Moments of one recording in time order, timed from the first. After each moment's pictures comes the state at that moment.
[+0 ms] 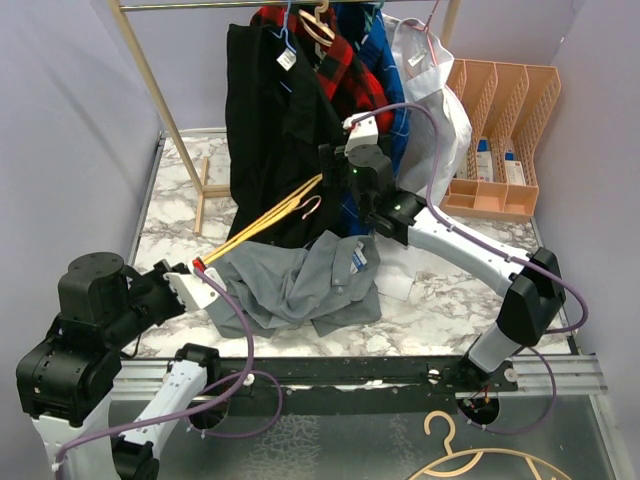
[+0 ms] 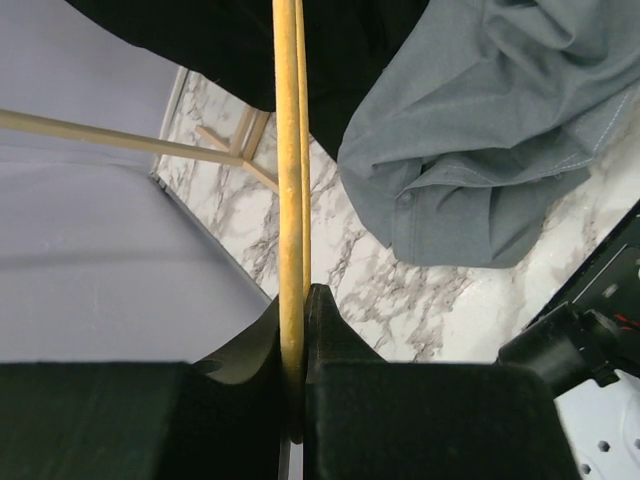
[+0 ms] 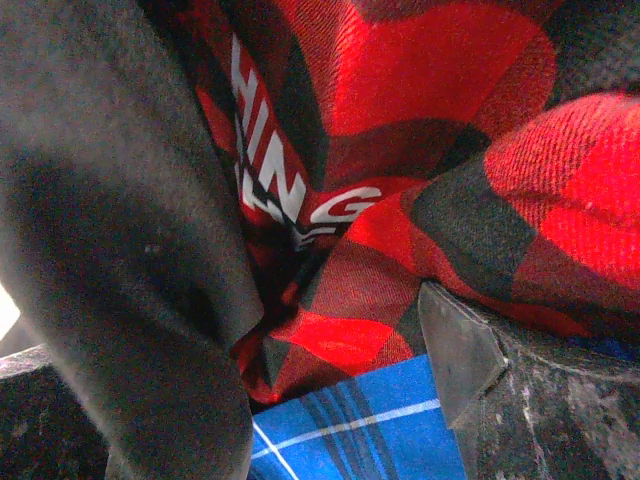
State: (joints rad) left arm -0.20 0.65 1.57 -1.49 0.24 0.92; right arm 0.80 1.63 1.41 0.01 0.63 0.05
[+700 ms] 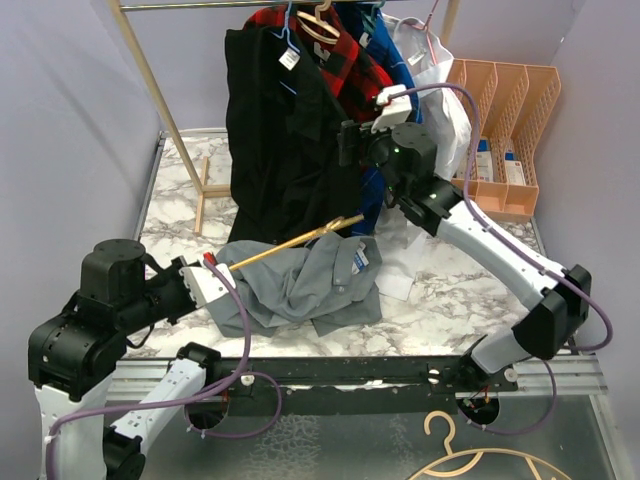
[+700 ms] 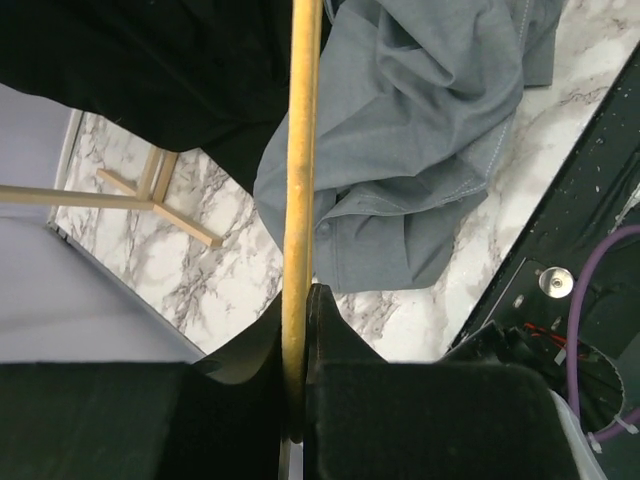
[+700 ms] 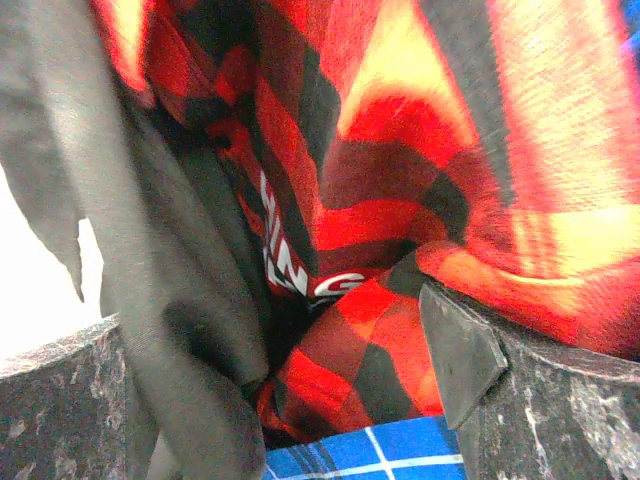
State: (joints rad) left arm -0.33 0.70 1.53 -1.50 0.32 0.78; right arm 0.68 1.54 1.45 0.04 0.39 0.03
